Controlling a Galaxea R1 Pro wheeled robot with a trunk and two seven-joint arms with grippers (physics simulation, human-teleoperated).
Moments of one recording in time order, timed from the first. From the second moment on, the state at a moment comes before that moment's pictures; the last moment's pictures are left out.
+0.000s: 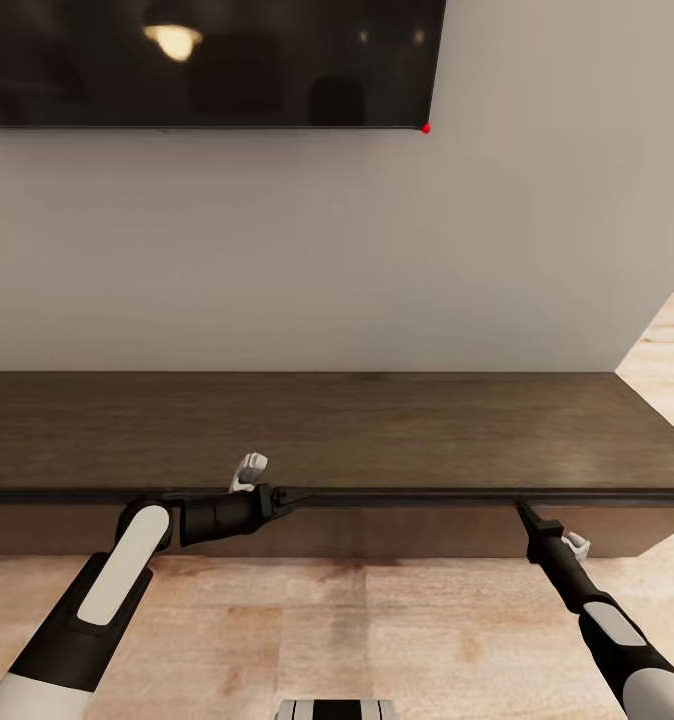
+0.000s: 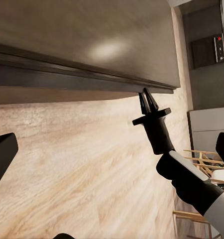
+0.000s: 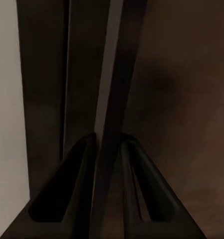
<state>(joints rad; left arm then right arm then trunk) -0.49 0.16 -0.18 -1.43 1.14 1.05 -0.12 -0.60 -0.24 -0.40 -0.35 -1.12 0.30 0.78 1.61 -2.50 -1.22</state>
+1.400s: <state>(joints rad) -0.49 0.16 -0.18 -1.43 1.14 1.05 -0.12 -0.60 -0.24 -0.40 -0.36 -1.12 0.30 0.78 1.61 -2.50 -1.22</state>
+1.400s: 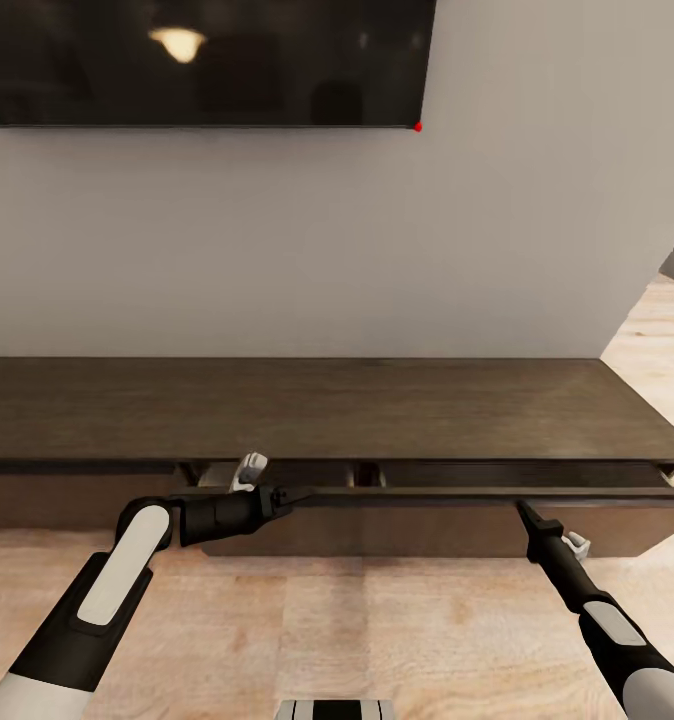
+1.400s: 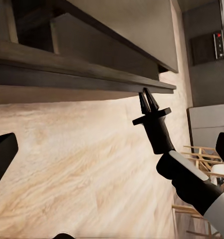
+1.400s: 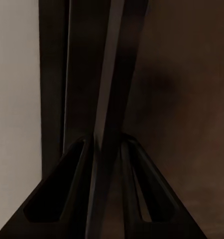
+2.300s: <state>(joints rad) -0.49 0.16 -0.18 -1.43 1.14 1.05 -0.12 -0.60 -0.24 -0.40 -0.35 -1.13 0.30 0.78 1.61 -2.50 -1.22</state>
